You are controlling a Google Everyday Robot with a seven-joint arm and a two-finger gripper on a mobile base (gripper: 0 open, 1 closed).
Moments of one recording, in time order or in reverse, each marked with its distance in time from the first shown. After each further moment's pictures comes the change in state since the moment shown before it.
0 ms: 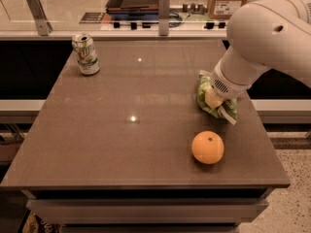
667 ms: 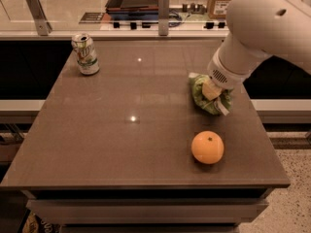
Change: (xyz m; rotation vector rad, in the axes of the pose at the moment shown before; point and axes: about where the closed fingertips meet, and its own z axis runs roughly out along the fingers) arm -0.025 0.001 -0.021 0.002 -0.038 -0.072
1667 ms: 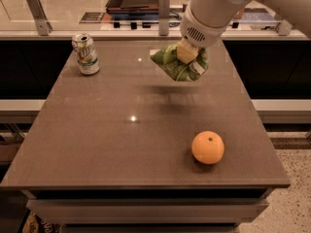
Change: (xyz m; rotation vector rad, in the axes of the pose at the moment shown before) arm -0.096 0.010 -0.066 0.050 -0.108 -0.249
